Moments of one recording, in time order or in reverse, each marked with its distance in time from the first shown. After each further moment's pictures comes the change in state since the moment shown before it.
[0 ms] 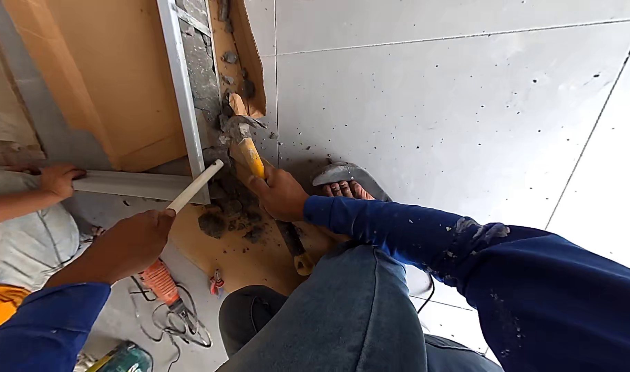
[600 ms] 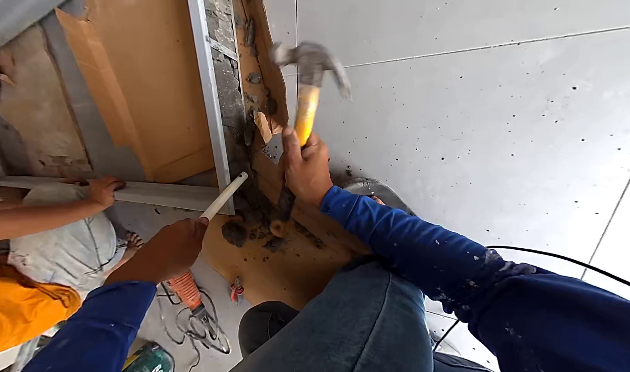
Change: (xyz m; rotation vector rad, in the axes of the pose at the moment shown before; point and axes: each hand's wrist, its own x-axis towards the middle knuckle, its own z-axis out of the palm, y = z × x) left_hand 0.001 0.022 -0.009 0.057 -0.038 -0.045; right_hand 0.033 -0.035 -0.014 0.385 0.617 -0.382
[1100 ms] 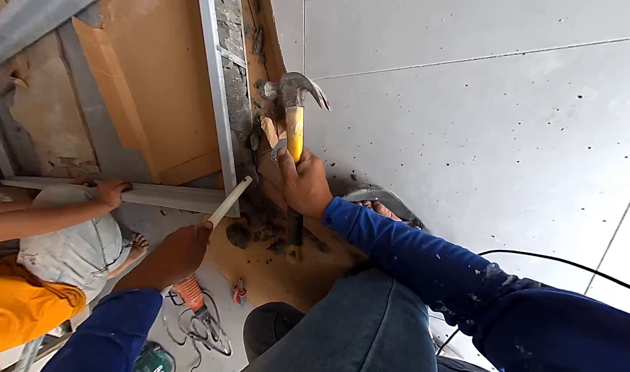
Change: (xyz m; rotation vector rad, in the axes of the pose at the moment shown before) left_hand -0.006 -0.003 0.004 -0.183 -0.076 -0.105; right_hand -0.014 -0.009 0.006 -0.082 -0.119 0.135
